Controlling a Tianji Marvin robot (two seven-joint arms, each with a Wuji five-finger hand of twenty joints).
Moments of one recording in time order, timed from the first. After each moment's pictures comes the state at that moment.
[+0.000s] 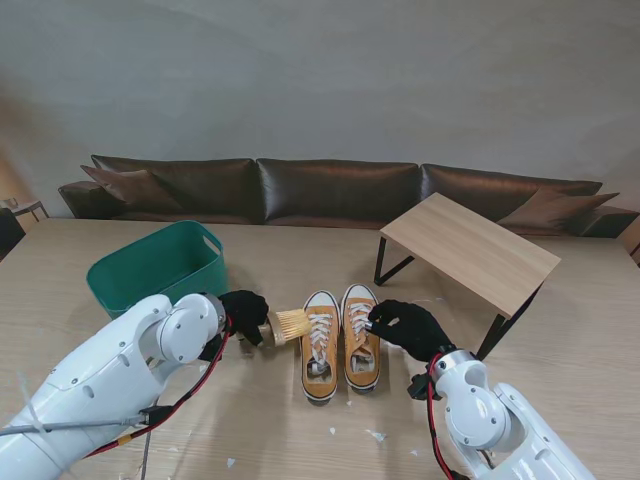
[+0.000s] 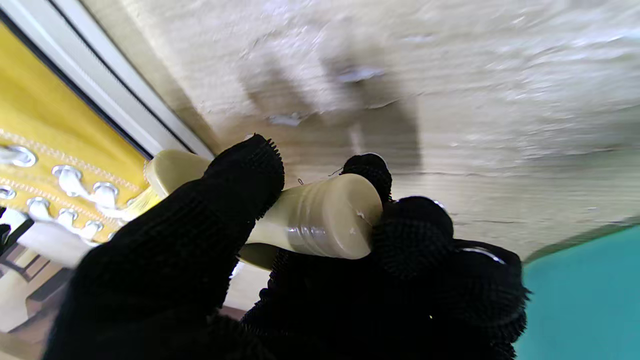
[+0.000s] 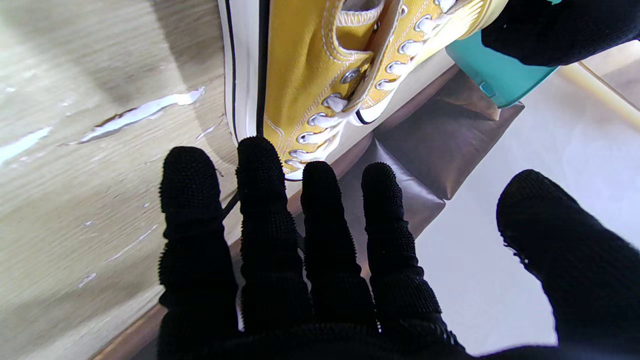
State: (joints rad) left arm 1.13 -1.04 -0.88 -1.35 0.64 0.10 -0.42; right arm -1.56 -1.14 1.17 -1.52 -0.41 -0.04 -0.10; left_hand 0.86 -0.70 0.80 -0.15 0.75 0.35 1.03 0.87 1.31 0.28 0.52 1.00 1.21 0.33 1.22 0.82 0.83 0.44 1.66 0.69; right_hand 0.23 -0.41 0.93 -0.11 0.64 0.06 0.57 0.58 0.79 0.15 0.47 0.53 0.86 0.23 0.41 0.48 0.65 0.34 0.92 0.63
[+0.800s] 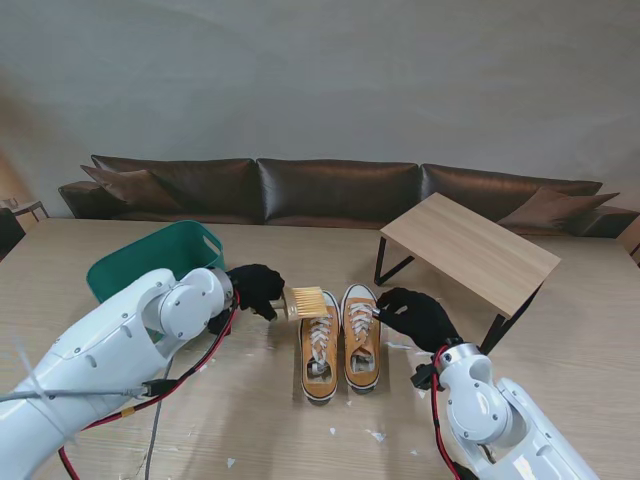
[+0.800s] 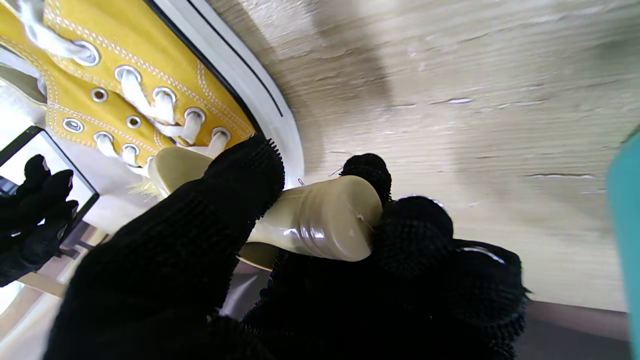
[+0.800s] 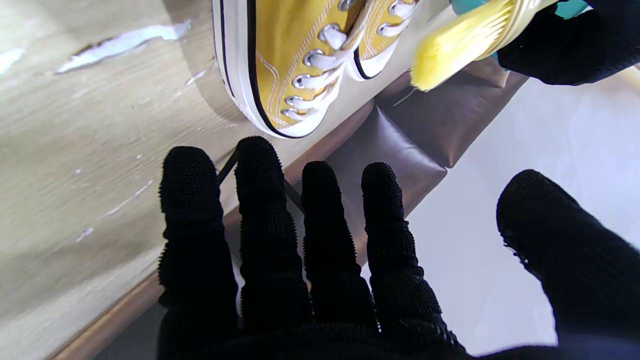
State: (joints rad) left arm 1.00 -1.04 -0.79 -1.31 0.56 -0.02 -0.37; right arm -1.56 -1.15 1.19 -1.53 -0.41 -0.03 -0.16; left_hand 0.86 -0.70 0.80 -0.15 0.75 0.35 1.03 0.87 1.31 0.28 0.52 1.00 1.21 0.33 1.22 0.82 0.83 0.44 1.66 0.68; right_hand 0.23 -0.41 0.93 -0.11 0.64 0.06 0.57 0.58 0.79 0.15 0.47 0.53 0.86 0.23 0.41 0.48 0.65 0.34 0.92 0.63
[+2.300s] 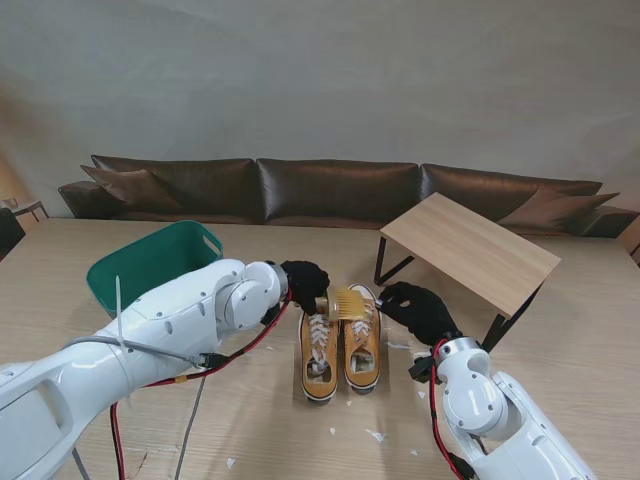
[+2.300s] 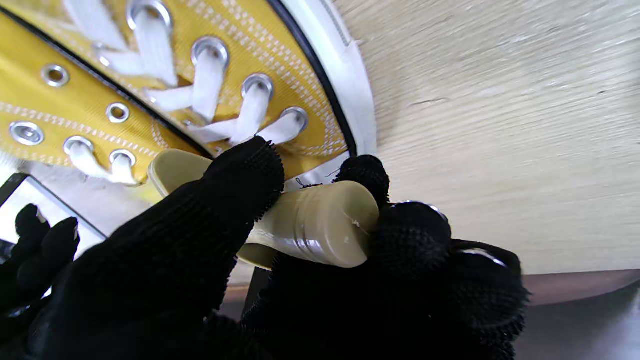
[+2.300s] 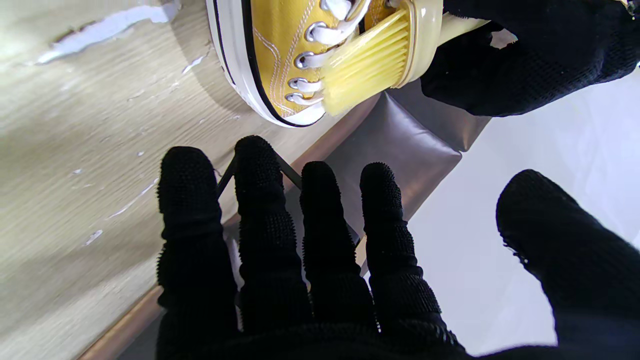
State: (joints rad) left arm 0.71 -1.21 -0.37 -1.01 0.50 -0.03 -0.20; right arm -1.52 -1.17 1.18 -1.49 -0.36 0.00 -0.18; left_hand 0.85 -0.71 0.83 -0.15 0.75 0.34 1.03 0.87 1.31 0.27 0.56 1.00 1.21 0.31 1.25 0.81 0.85 0.43 1.67 0.68; right_hand 0.23 -0.41 0.93 -0.11 0.64 0.07 0.57 0.58 0.79 0.15 0.47 0.53 0.86 0.24 0.41 0.48 0.65 0.35 0.92 0.63
